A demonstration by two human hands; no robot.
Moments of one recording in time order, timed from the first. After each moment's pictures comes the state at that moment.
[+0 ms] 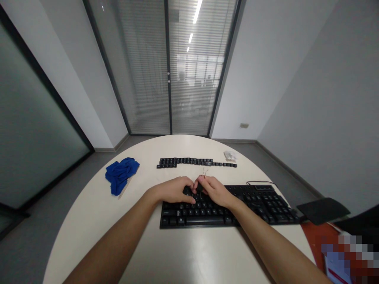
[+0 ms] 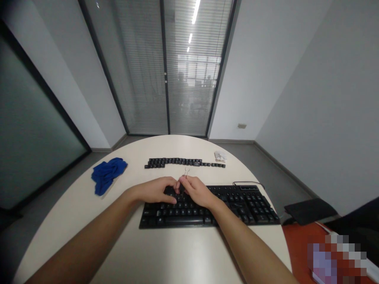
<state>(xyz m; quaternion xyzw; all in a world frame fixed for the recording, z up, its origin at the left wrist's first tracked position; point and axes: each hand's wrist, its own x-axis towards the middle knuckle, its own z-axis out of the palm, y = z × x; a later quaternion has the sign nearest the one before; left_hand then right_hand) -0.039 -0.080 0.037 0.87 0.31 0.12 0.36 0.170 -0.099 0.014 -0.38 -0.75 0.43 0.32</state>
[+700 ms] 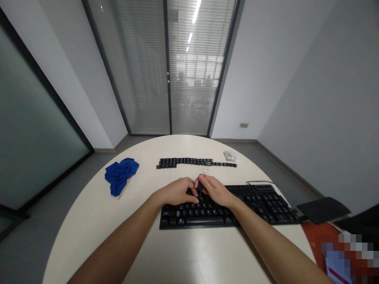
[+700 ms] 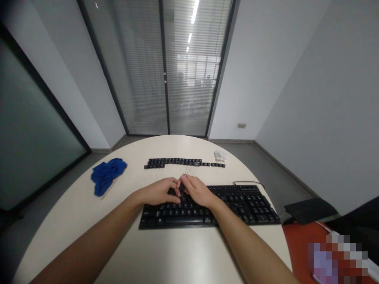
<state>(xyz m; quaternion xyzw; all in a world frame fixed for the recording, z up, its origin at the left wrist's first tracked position) -0.029 -0.077 0.016 0.85 0.31 0.17 0.38 0.171 -0.094 0.010 -0.41 -0.73 0.44 0.32</state>
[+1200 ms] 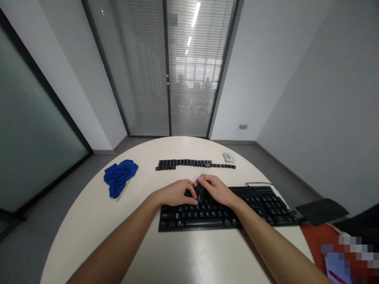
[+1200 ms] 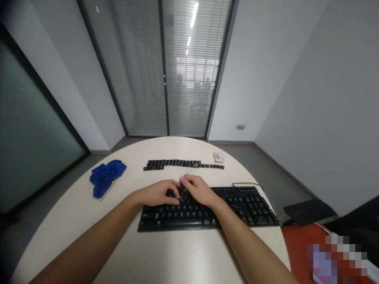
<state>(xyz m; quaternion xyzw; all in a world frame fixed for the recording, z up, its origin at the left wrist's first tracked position) -0.031 -0.078 0.024 0.85 0.30 0.16 0.40 0.179 -0.090 0.014 -0.43 -0.74 0.40 0.33</state>
